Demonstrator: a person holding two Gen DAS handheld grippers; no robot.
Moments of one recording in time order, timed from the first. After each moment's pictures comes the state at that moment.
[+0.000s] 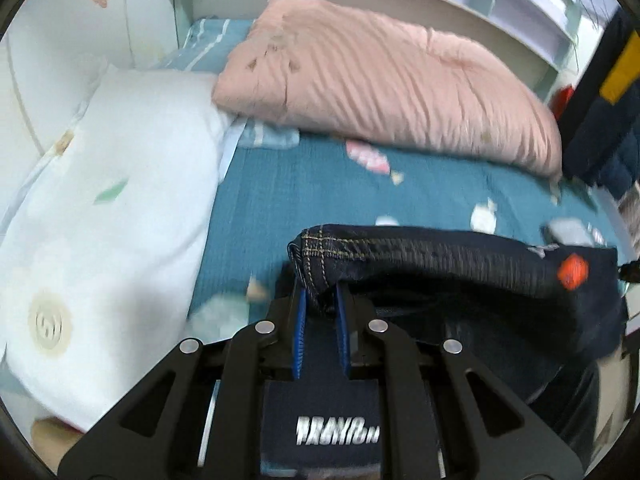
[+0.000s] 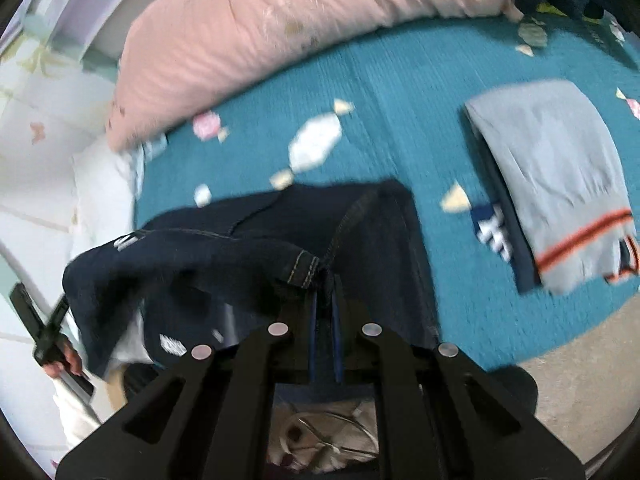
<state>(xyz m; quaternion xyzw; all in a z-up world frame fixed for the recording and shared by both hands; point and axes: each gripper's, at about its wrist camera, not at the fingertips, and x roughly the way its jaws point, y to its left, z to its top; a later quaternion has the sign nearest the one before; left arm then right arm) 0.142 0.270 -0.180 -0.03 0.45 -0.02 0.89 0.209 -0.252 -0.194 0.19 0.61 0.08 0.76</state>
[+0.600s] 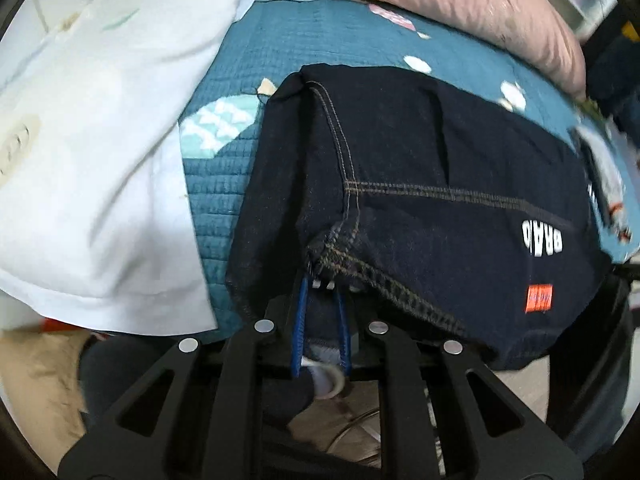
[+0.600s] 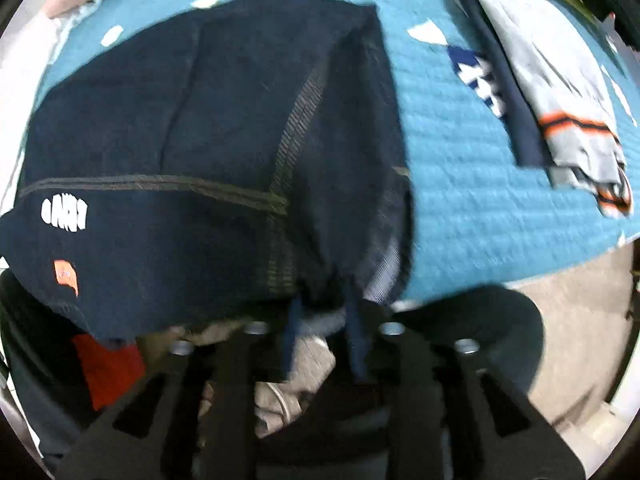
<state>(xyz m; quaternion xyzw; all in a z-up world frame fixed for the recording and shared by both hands) 0.054 0.279 -0.293 -0.03 0.58 -0.01 0.82 0.123 -0.211 -0.319 0.02 0.70 0.01 0.71</state>
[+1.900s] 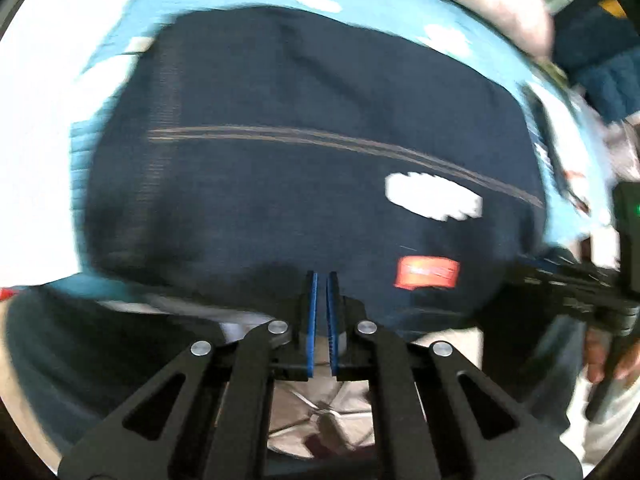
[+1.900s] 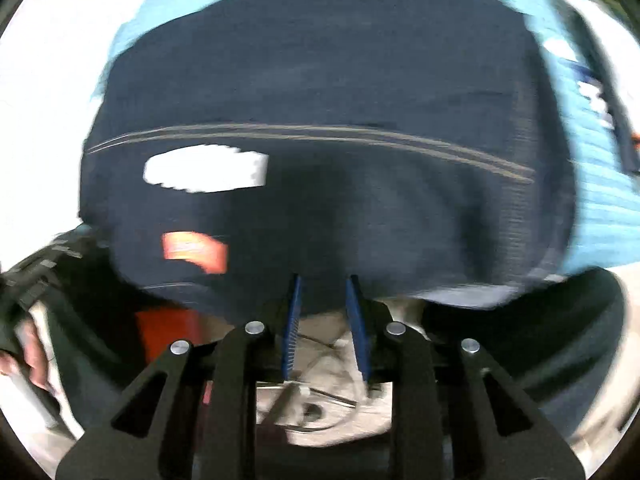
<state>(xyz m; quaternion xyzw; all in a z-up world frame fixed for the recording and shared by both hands) 0.066 0.154 -0.308 -0.08 0.64 -0.10 0.76 0.103 -0.086 -0.327 0.07 0.70 0.14 0.70</state>
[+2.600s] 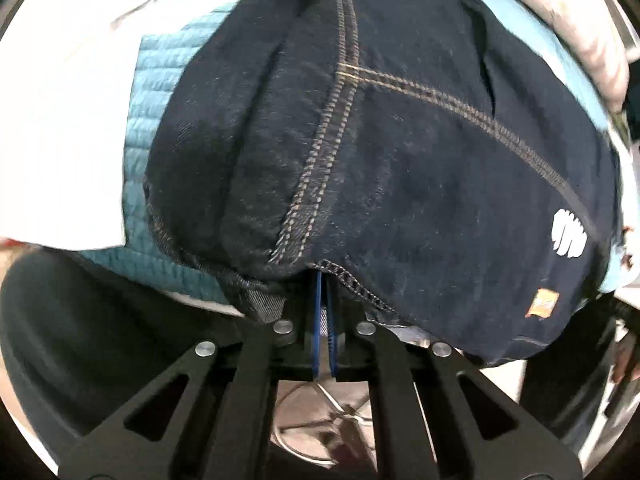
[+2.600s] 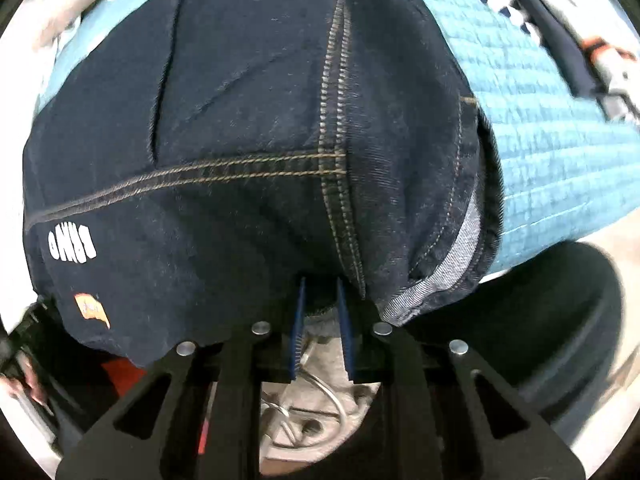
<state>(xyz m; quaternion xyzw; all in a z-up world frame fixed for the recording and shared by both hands) 0.075 0.248 -0.354 -0.12 0.67 0.03 0.73 0.114 -0.191 -0.378 0.10 0.71 0.00 0.70</state>
